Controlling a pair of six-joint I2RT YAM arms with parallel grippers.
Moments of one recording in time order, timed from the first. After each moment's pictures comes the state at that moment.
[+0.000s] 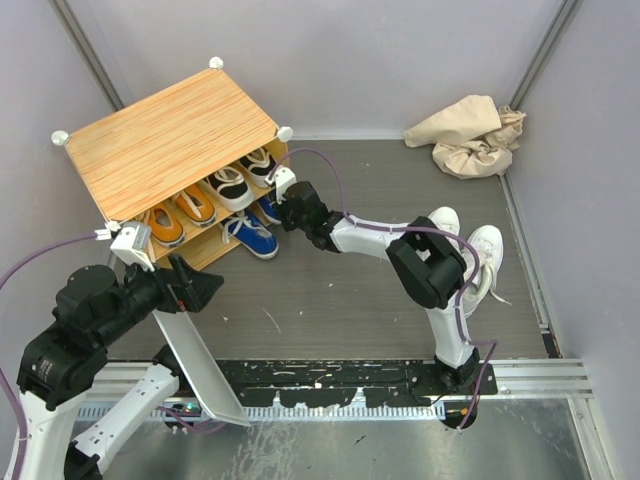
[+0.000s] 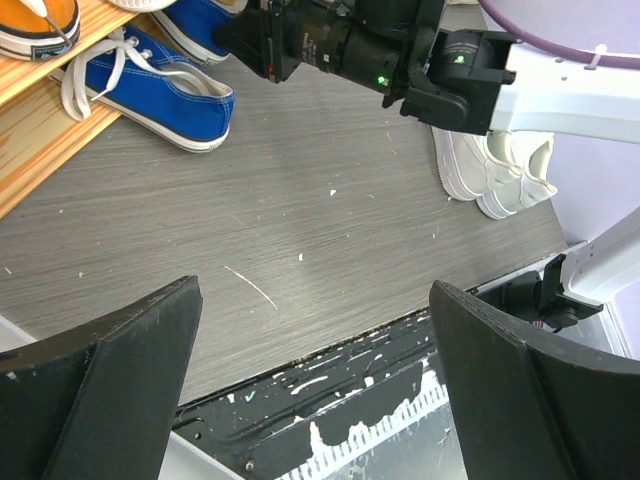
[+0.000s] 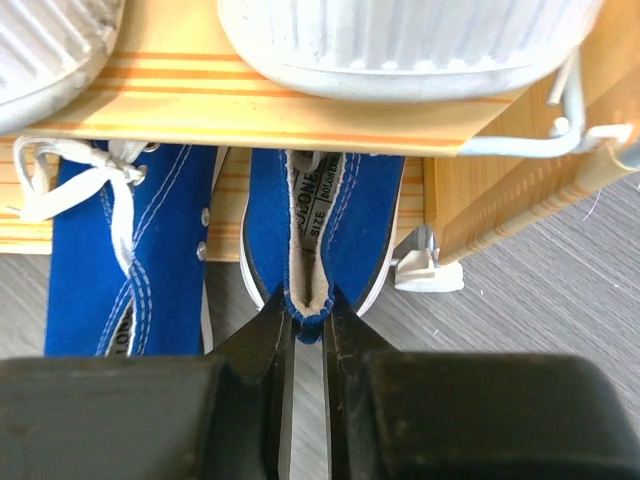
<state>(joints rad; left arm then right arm) -0.46 0.49 1.17 -1.04 0.08 -0.51 0.79 2.05 1.40 0.22 0.10 0.03</state>
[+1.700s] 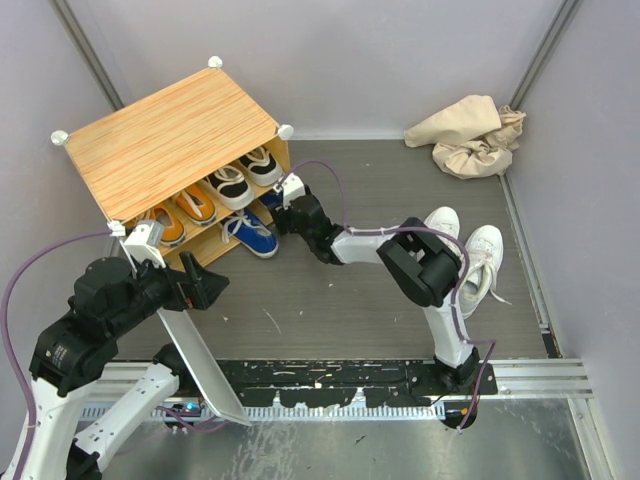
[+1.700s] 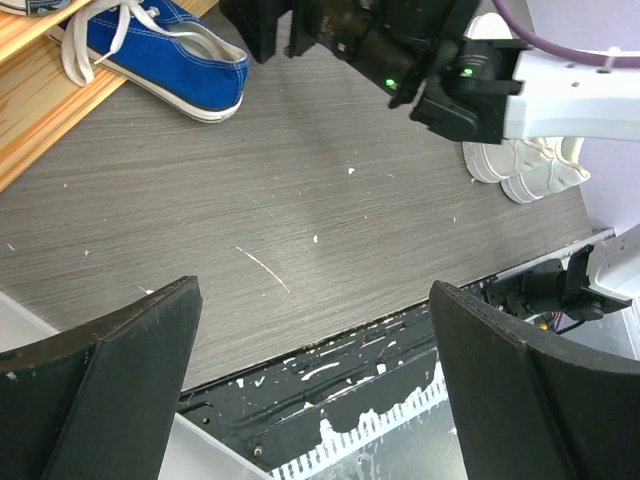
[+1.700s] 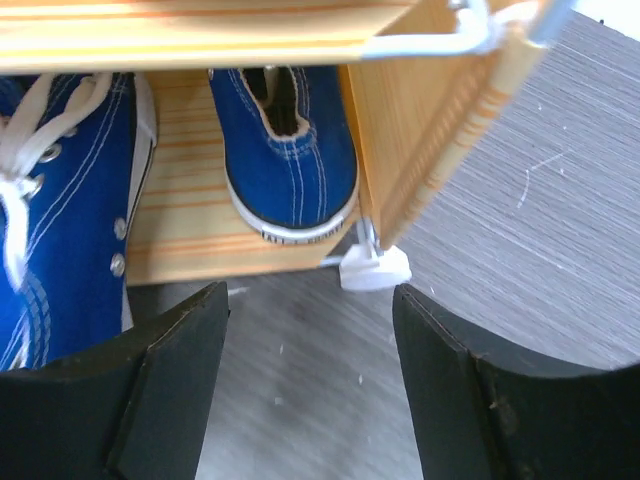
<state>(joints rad) -0.46 0.51 1.12 -1.05 0.08 -0.50 0.80 2.13 1.31 0.52 0.29 -0.01</state>
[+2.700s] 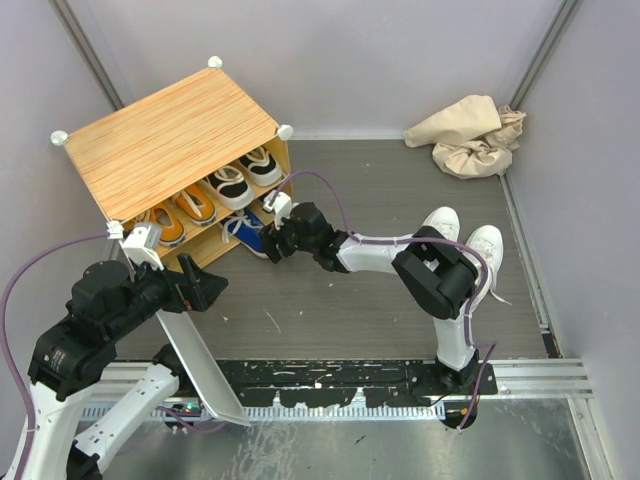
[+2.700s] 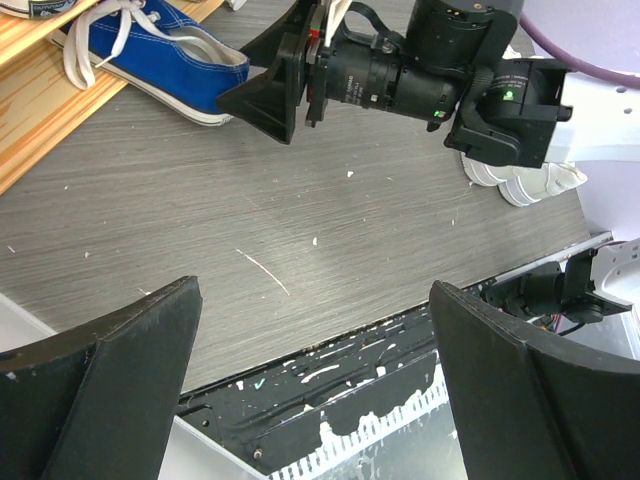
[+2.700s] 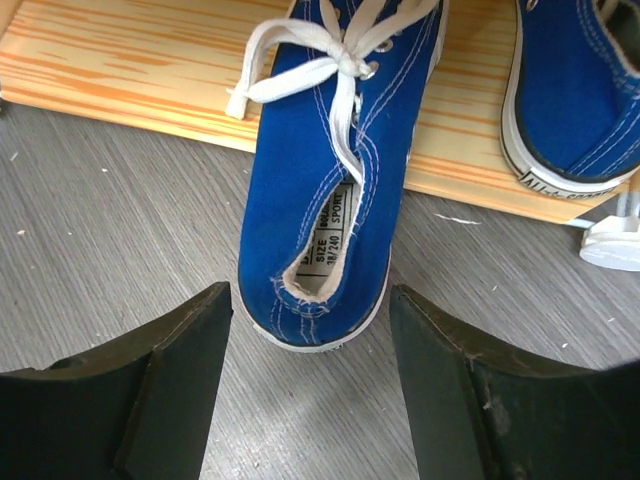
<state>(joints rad) -0.46 0.49 1.11 -1.04 0.07 -0.51 0.85 1.95 1.17 0.39 -0.14 0.04</state>
